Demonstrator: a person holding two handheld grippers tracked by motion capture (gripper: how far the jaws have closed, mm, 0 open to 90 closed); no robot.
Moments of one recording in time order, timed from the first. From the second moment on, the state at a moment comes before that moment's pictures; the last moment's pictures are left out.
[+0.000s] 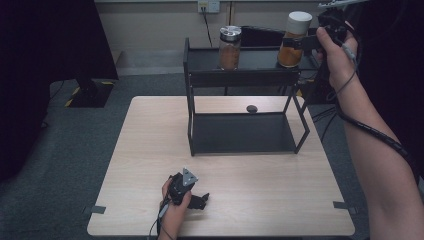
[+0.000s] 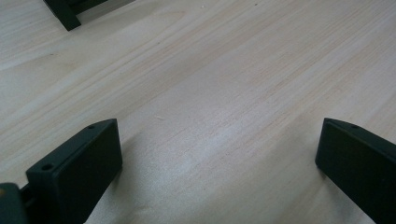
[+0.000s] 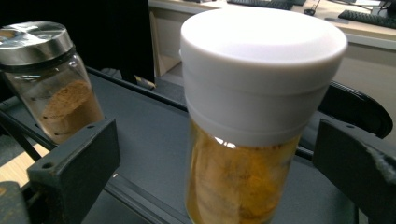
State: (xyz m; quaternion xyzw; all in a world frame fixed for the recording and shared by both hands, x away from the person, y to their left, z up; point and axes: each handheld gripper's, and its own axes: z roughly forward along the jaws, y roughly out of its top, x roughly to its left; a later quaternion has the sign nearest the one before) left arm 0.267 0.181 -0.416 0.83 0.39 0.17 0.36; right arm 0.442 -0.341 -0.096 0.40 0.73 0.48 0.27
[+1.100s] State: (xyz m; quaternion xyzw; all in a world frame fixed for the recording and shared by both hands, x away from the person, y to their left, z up) left arm 0.267 0.181 -0.417 0.83 0.39 0.17 0.36; right arm 0.398 -0.358 -0.156 0.35 0.76 0.48 0.27
